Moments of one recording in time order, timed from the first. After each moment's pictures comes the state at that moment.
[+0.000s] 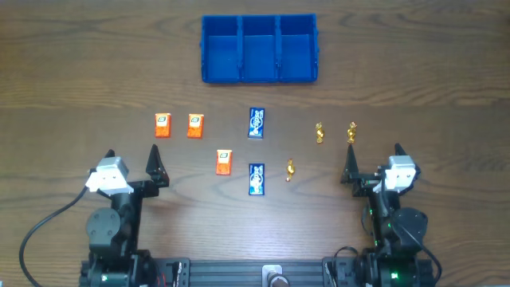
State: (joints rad) left arm -0.05 0.01 0.03 -0.13 -0.05 -0.22; right arm 0.00 0.01 0.01 -0.08 -0.04 0.03
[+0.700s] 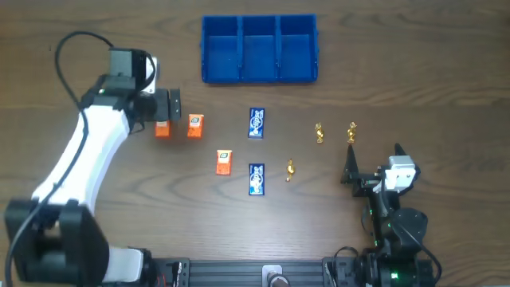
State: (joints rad) left arm -0.08 1.59 1.14 -0.69 -0.01 -0.09; right arm 0.00 0.01 0.01 -0.08 -0.04 0.03
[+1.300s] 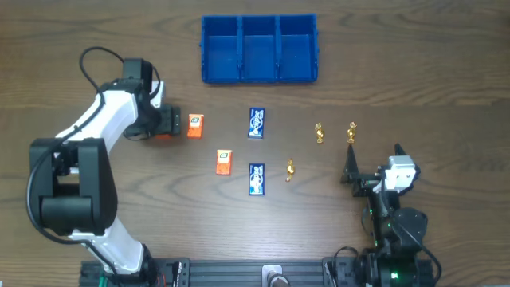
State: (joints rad) left arm -0.03 1.87 1.14 -0.68 0.04 -0.07; right arm 0.00 0.01 0.01 -0.08 -0.04 0.03
